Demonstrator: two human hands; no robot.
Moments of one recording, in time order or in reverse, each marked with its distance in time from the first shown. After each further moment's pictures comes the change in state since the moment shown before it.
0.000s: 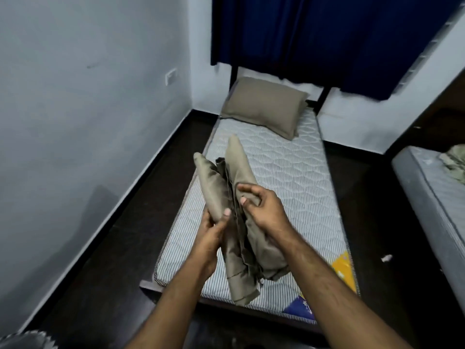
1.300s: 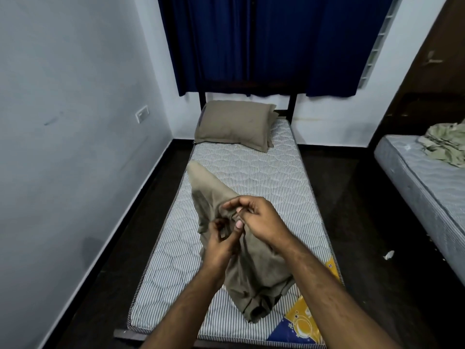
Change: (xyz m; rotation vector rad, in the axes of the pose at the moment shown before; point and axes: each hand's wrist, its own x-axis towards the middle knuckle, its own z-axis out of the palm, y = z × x) left_hand 0.022 -0.040 0.183 0.309 0.022 0.039; right_hand 0.001 0.027 -0.169 0.119 -0.084 -0.054
